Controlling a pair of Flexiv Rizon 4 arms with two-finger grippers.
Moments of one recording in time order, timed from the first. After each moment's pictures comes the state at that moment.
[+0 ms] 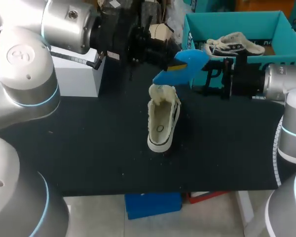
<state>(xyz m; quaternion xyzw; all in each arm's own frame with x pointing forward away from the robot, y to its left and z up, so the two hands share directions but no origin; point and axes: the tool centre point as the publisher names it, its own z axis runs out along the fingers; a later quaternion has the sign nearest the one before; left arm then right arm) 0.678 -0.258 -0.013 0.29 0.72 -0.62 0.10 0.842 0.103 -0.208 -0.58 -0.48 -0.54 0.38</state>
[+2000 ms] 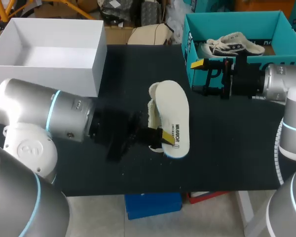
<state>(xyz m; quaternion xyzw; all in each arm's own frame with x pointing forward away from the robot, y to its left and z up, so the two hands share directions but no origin) 0.624 -0.235 -0.192 0.60 0.52 -0.45 0.42 0.842 0.103 -0.208 -0.58 -0.48 -0.54 0.38</state>
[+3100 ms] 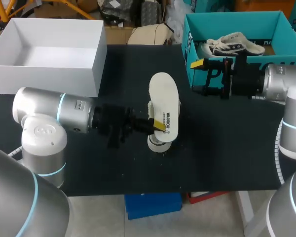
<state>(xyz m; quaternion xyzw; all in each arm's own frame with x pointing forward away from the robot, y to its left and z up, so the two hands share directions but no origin) 0.724 -0.222 -0.265 0.60 0.48 -0.44 0.47 0.843 0.104 -0.209 -0.58 -0.48 -0.54 0.38</state>
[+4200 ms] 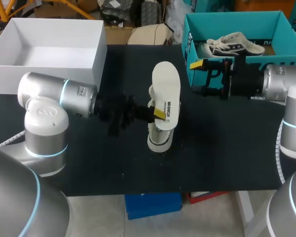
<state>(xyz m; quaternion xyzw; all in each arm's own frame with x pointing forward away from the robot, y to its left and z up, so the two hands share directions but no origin) 0.754 -0.225 -0.255 0.61 0.45 -0.45 0.47 0.837 0.107 -0.206 -0.56 -0.48 -0.54 0.39</state>
